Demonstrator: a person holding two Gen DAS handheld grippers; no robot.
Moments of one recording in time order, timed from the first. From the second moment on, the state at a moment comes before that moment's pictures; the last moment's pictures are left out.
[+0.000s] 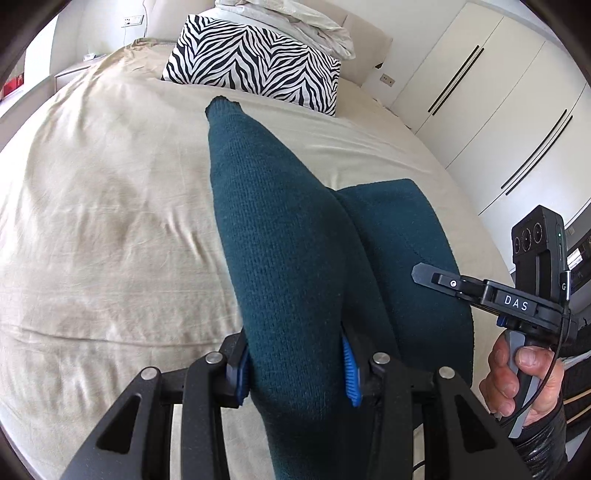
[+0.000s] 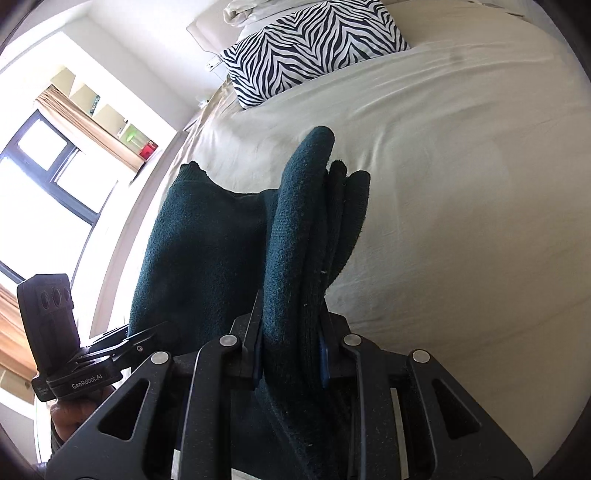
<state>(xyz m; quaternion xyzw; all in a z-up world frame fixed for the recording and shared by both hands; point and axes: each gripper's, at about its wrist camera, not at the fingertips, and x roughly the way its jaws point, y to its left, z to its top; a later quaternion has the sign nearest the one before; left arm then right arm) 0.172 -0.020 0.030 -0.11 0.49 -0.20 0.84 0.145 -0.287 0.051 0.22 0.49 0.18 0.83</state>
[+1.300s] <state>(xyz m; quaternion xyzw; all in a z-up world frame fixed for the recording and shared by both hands) -0.022 0.042 0.097 0.04 0.18 0.02 0.98 -0.069 -0.277 0.126 0.15 0.20 0.00 0.97</state>
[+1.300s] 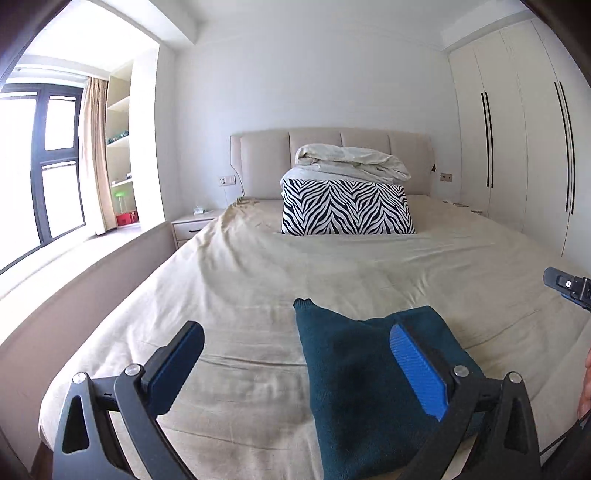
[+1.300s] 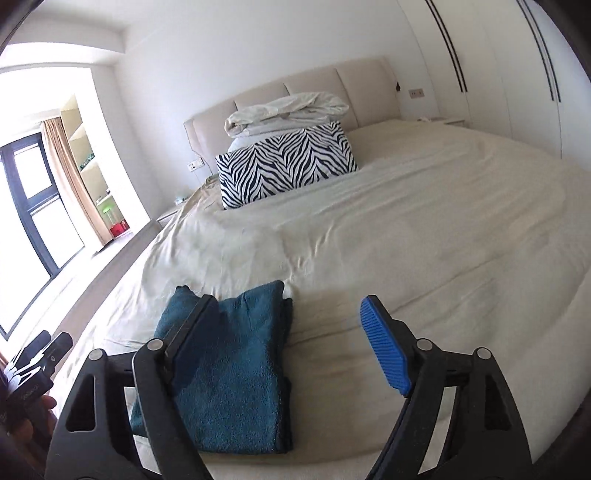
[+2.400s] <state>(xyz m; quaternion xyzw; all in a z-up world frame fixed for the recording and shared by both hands) -0.004 0.041 0.046 -0.02 0.39 0.00 0.92 -0.063 -0.207 0.093 0.08 0.40 -0.01 0.91</state>
